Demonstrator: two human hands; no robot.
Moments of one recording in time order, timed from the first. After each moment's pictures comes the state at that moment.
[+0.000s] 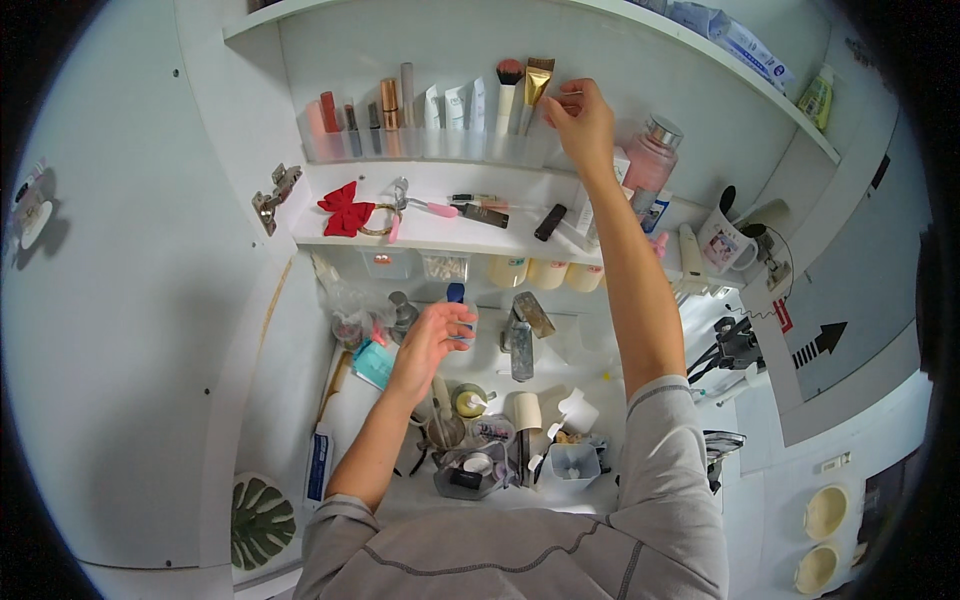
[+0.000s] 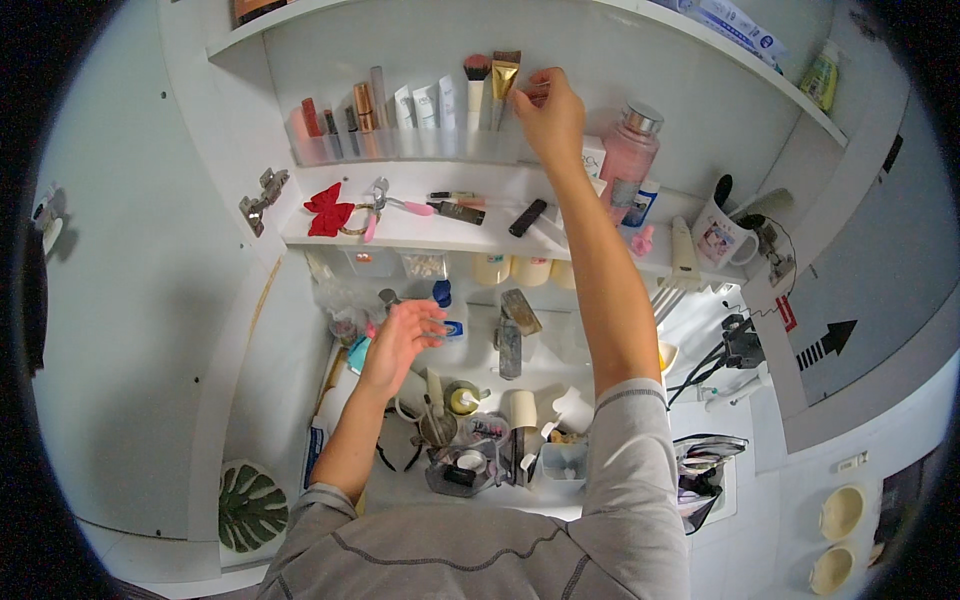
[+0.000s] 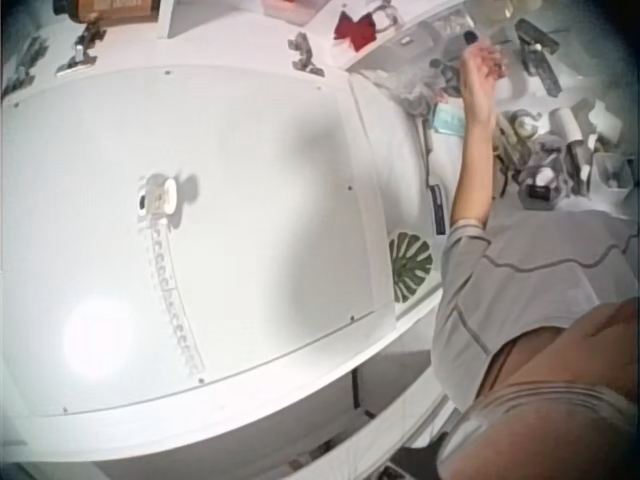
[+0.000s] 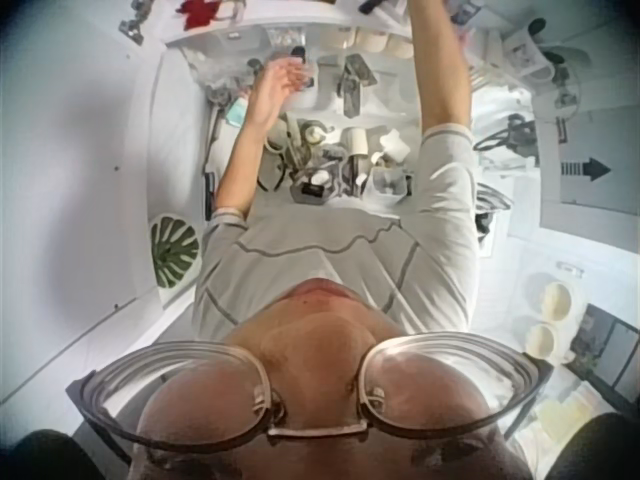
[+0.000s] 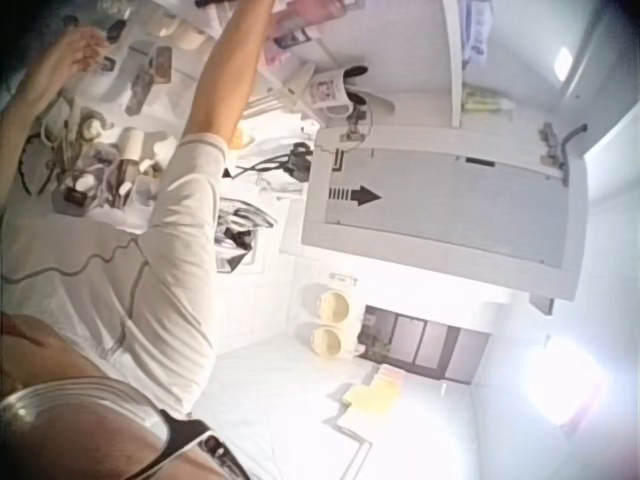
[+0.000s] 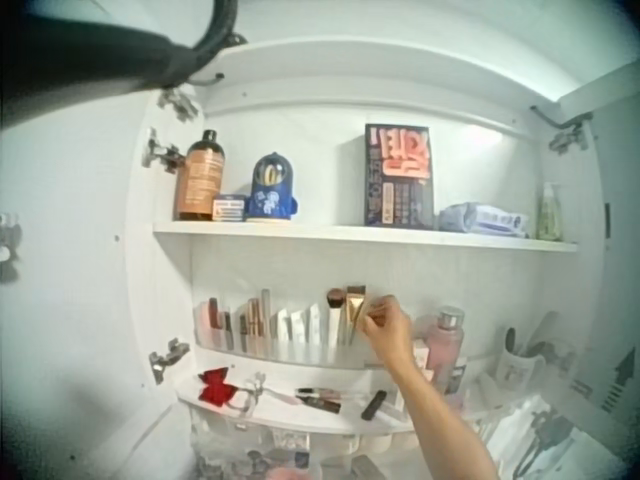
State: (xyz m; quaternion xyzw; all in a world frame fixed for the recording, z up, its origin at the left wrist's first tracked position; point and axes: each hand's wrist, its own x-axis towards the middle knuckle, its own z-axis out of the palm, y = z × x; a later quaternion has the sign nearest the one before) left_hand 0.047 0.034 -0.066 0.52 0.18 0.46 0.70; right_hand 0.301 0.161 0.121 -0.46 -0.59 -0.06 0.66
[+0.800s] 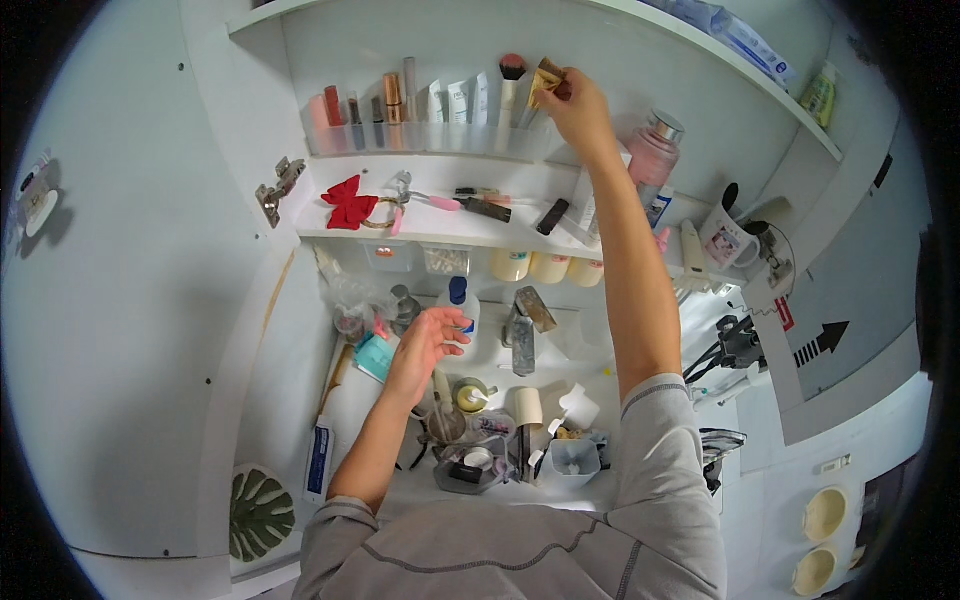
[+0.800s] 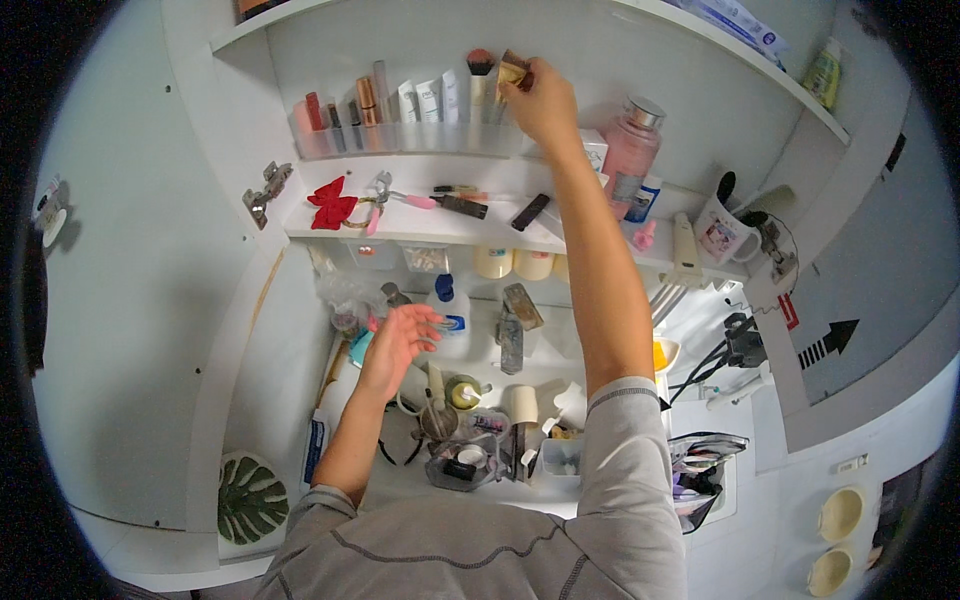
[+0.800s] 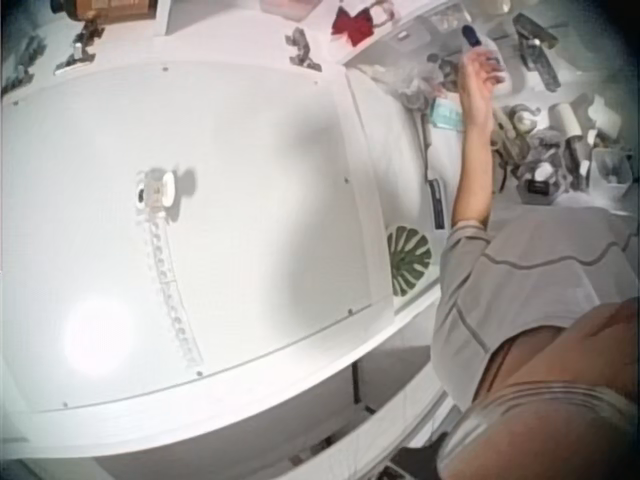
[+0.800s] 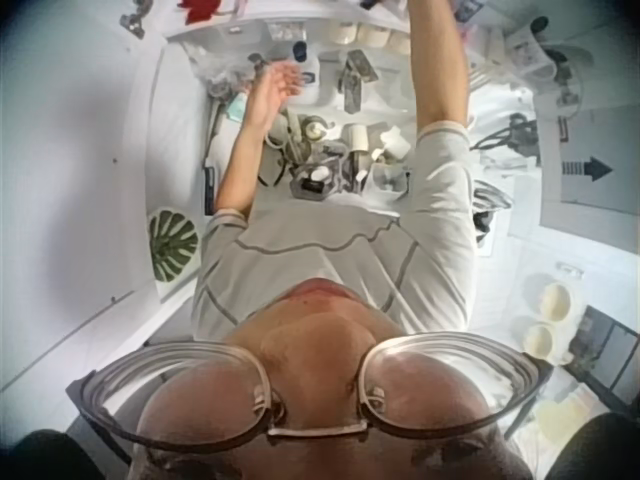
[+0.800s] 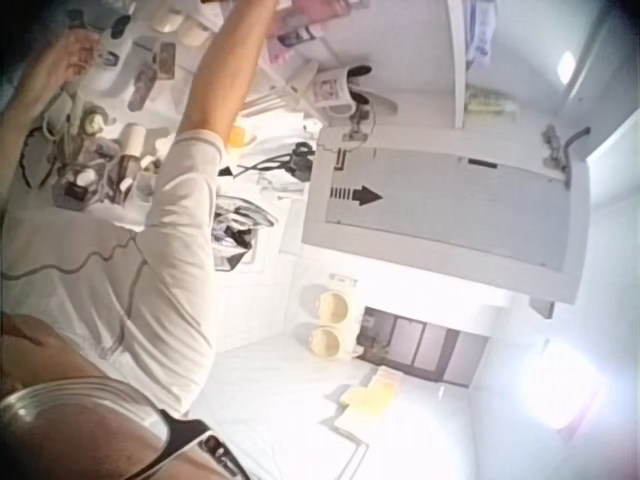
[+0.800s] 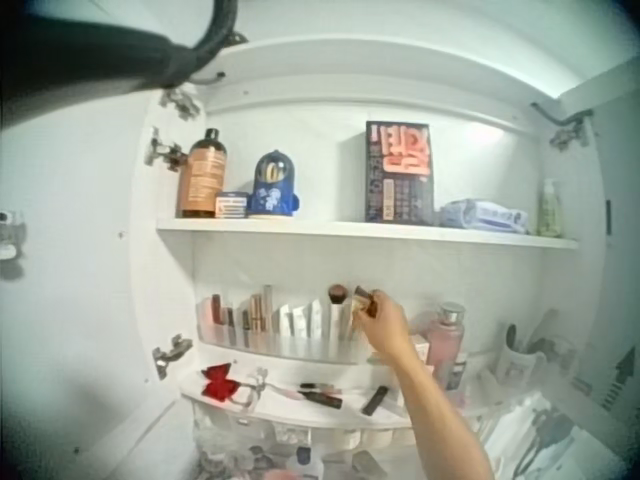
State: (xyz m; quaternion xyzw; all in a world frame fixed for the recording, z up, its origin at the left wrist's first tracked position) left_hand 0.038 0.025 -0.075 0.51 0.19 0.46 0.70; right_hand 0.294 0.157 0.138 -0.53 -0.64 -0.10 0.55
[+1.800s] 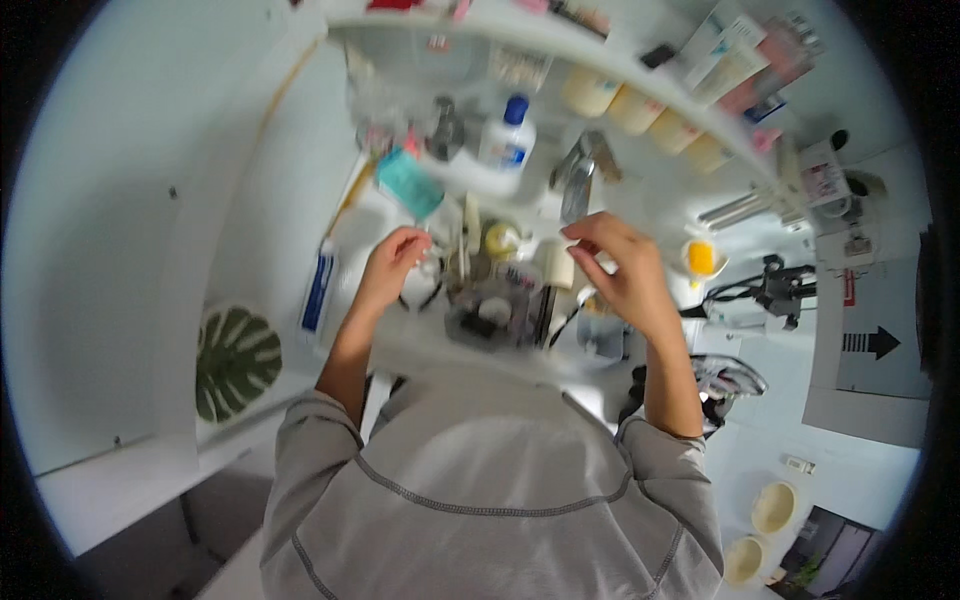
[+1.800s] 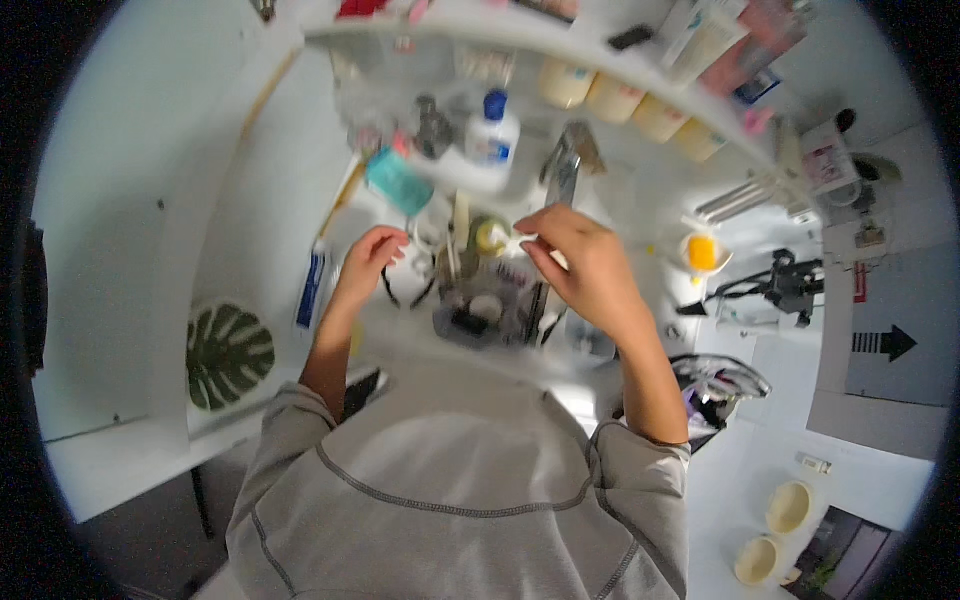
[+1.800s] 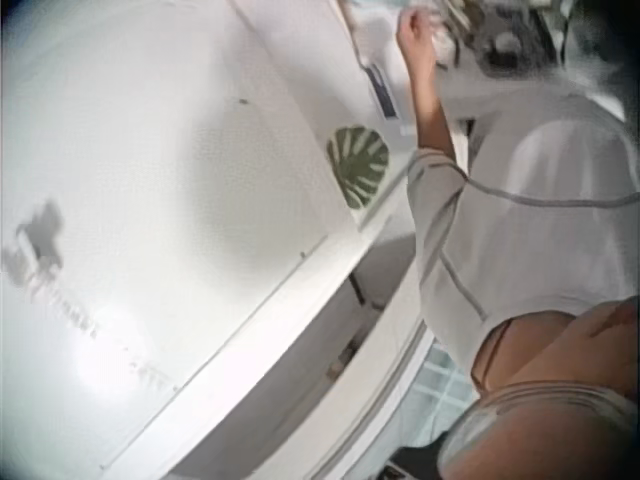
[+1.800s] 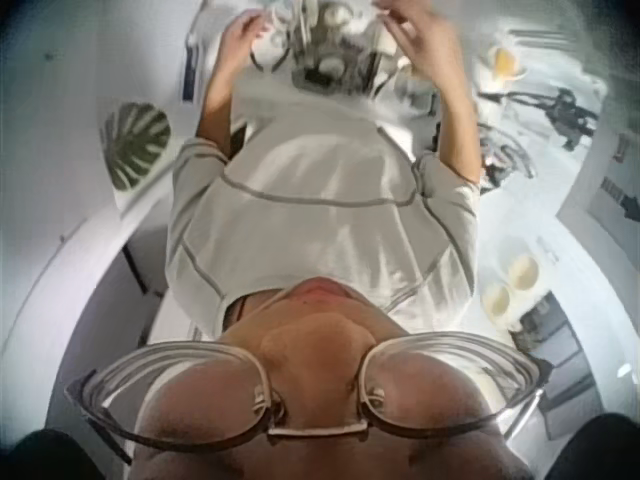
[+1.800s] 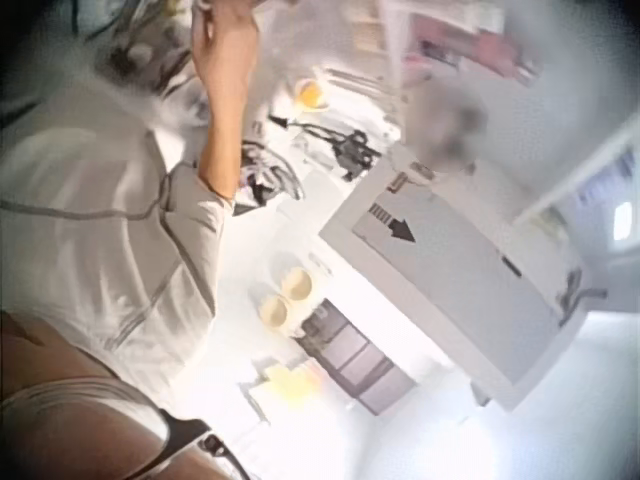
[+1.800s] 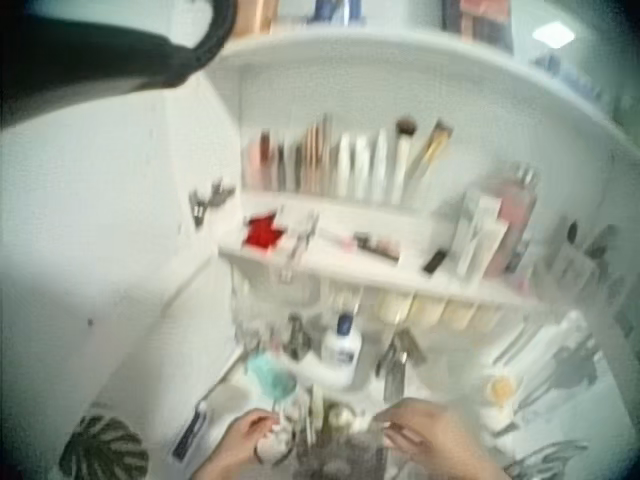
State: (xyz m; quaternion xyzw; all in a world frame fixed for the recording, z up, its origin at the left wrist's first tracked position) left_hand -0.052 -0.045 -0.203 0.57 0.45 0.40 0.56; right_hand 0.229 -0.089 -0.038 -0.47 -0.80 0.18 0.34
